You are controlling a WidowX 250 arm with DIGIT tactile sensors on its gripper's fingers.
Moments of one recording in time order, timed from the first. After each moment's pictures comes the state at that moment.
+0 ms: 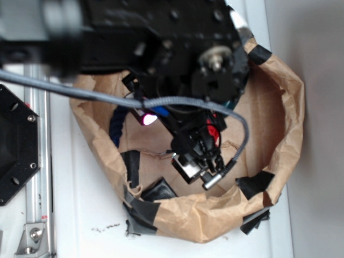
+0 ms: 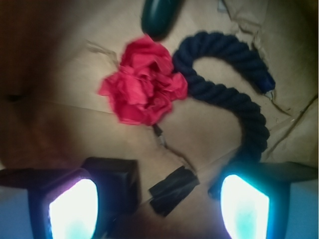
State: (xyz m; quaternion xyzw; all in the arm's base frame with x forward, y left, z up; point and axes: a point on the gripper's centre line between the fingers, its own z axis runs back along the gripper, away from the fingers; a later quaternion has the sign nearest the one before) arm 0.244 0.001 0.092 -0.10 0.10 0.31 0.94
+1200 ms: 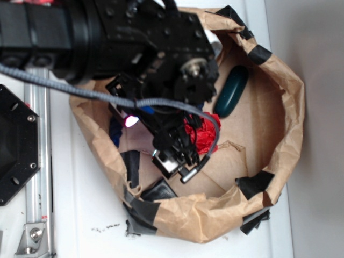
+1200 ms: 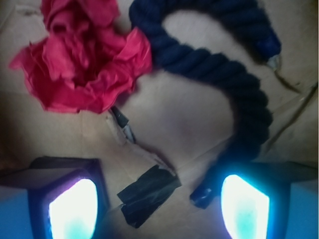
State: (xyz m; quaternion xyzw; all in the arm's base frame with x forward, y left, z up) arm 0.224 0.013 0.075 -0.10 0.11 0.33 0.93
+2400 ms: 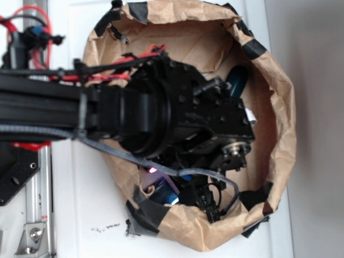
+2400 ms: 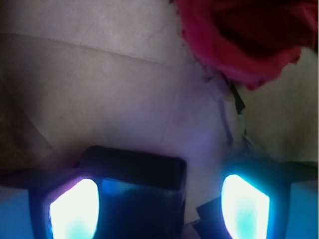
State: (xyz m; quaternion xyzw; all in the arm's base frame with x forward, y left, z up) arm 0.244 -0.064 0.045 -0.11 0.15 0.25 0.95
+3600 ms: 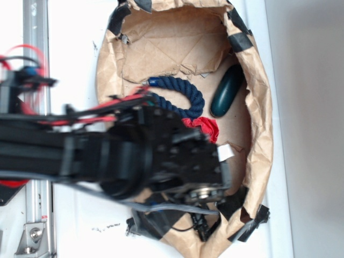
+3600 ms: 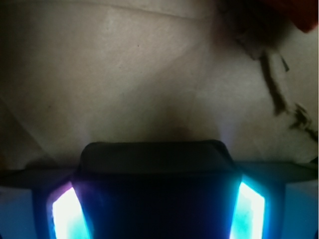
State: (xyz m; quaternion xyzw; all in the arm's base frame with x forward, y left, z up) arm 0.226 -0.086 0.017 -0.06 0.09 0.26 0.96
